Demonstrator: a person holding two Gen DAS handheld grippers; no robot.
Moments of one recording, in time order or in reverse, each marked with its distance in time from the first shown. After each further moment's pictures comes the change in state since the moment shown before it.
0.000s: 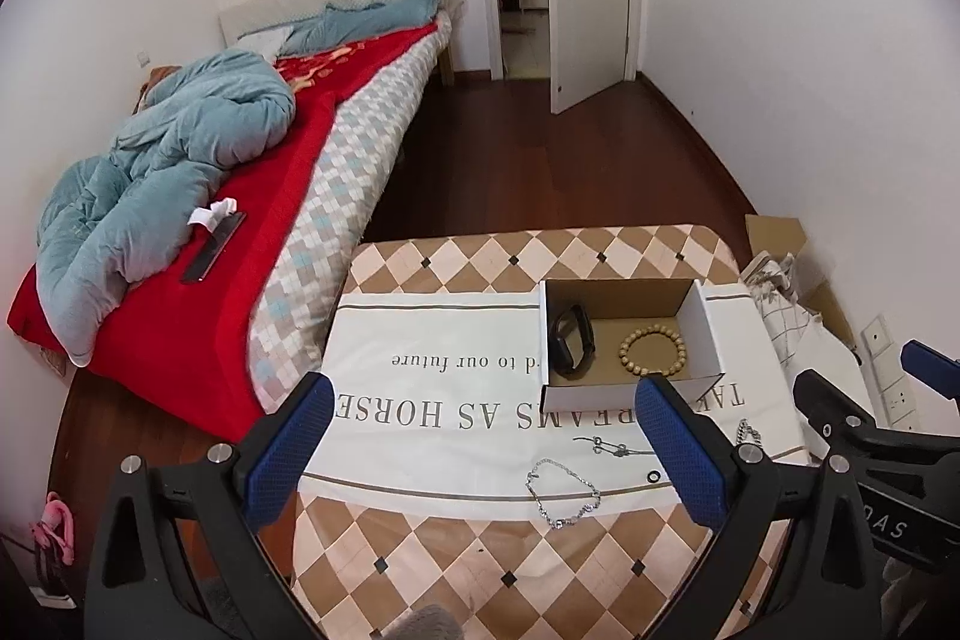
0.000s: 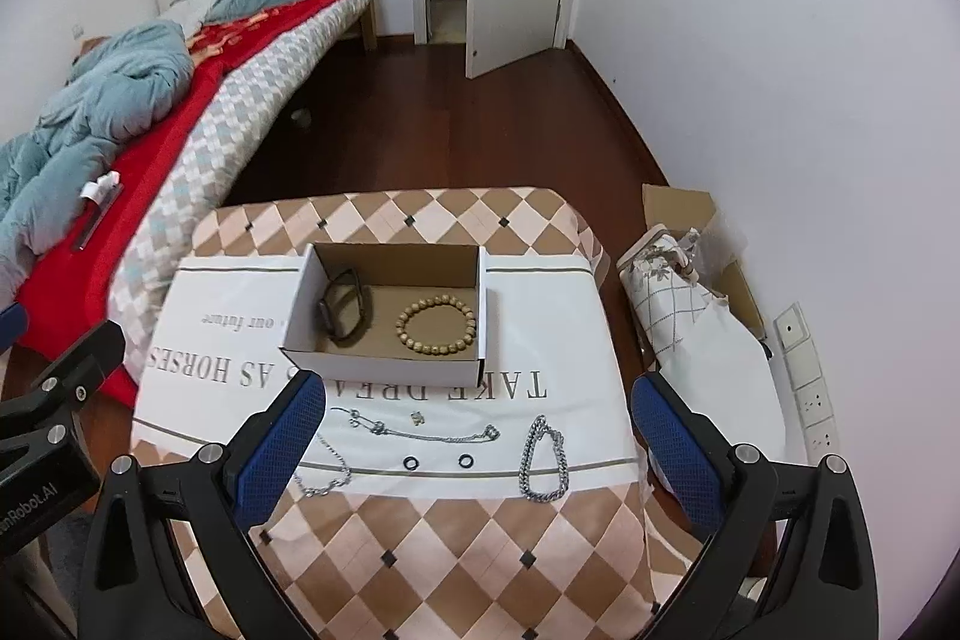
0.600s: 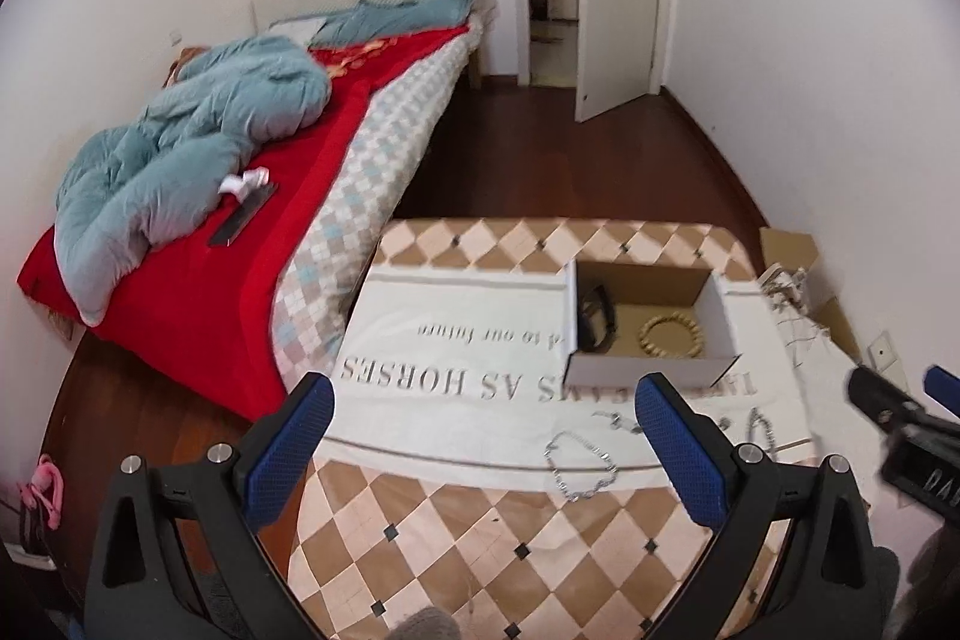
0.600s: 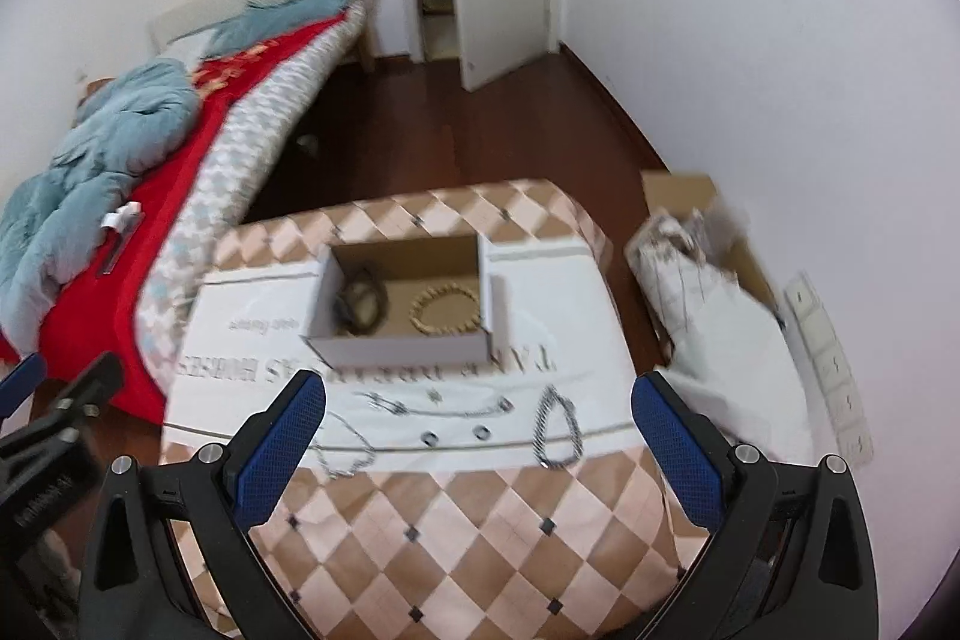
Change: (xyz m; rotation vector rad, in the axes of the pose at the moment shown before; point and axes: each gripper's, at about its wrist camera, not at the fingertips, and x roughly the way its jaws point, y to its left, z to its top) left arm -0.004 0.021 -0.041 -0.079 0.004 0.039; right arm -0.018 -0.024 -0.034 0.102 -0.010 0.041
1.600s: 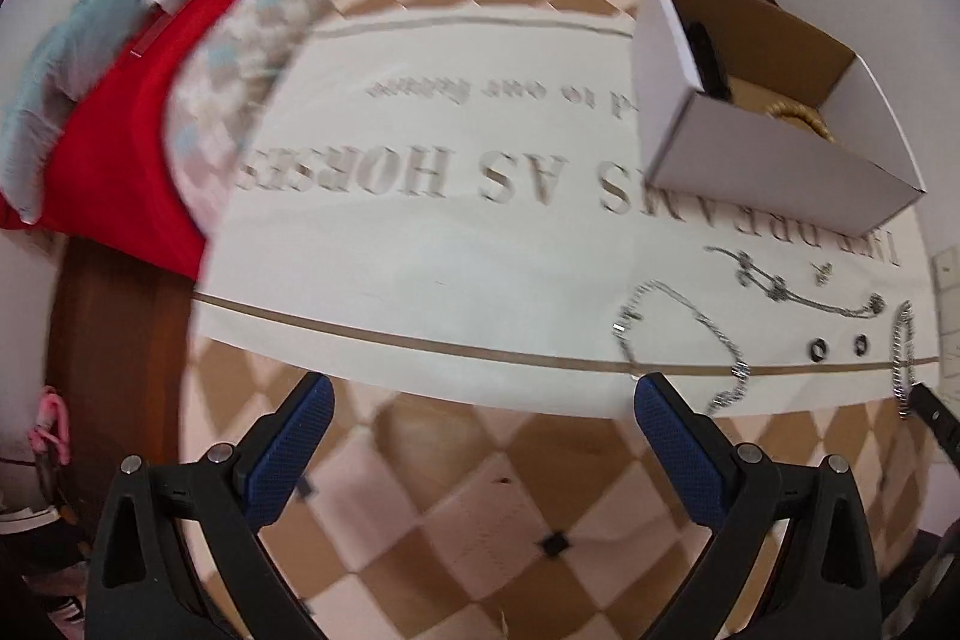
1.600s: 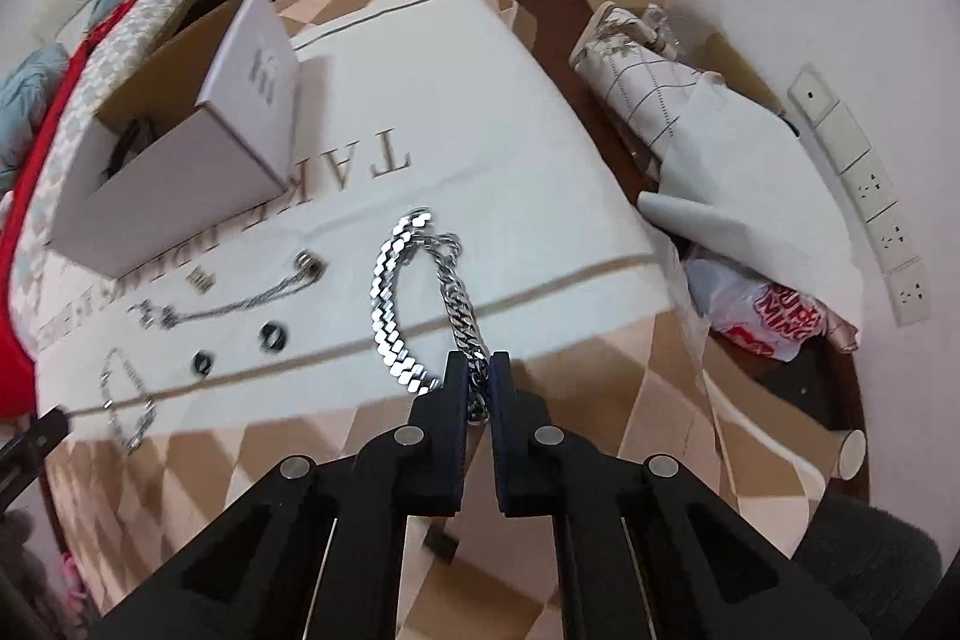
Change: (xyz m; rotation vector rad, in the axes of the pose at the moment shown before) left arm 0.186 -0.012 -0.083 -0.004 0.440 -0.001; right arm 0.189 -0.094 -0.101 0.192 0.306 -0.034
